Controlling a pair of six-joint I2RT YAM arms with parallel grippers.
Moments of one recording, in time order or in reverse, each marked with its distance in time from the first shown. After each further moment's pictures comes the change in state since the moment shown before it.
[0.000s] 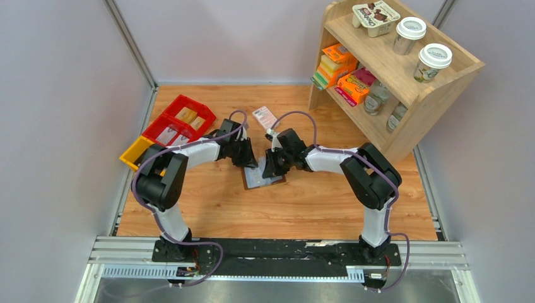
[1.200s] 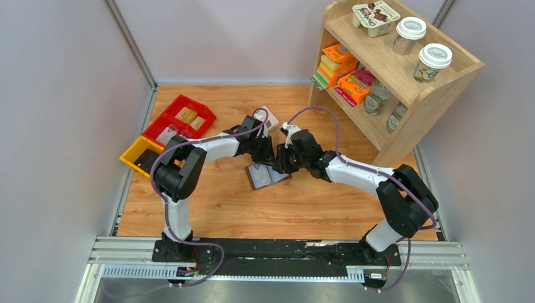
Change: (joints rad) left arm -0.143 0.192 0.193 0.024 0.059 -0.033; right arm 0.008 -0.340 -0.162 -0.023 0.271 0.013
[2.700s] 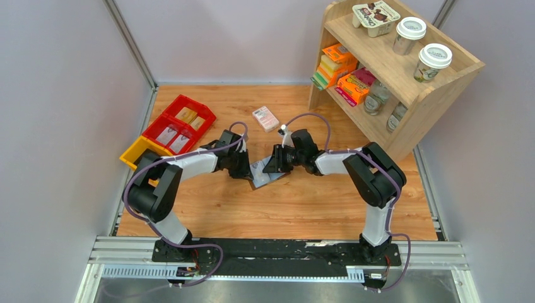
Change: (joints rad) left arm 0.082 -0.279 -0.343 -0.037 -0.122 0.065; right arm -0.099 0.328 0.009 0.365 -0.414 0.186
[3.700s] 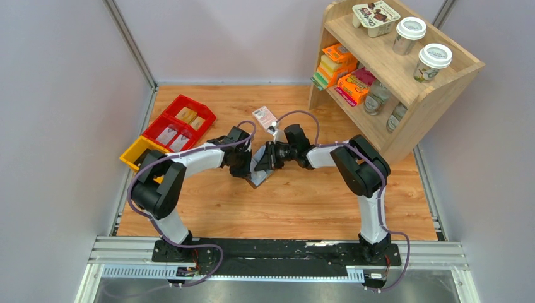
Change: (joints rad) left arm -0.054 0.047 0.119 -0.176 -0.130 0.096; right arm -0.002 0.166 0.159 0.053 -0.203 0.042
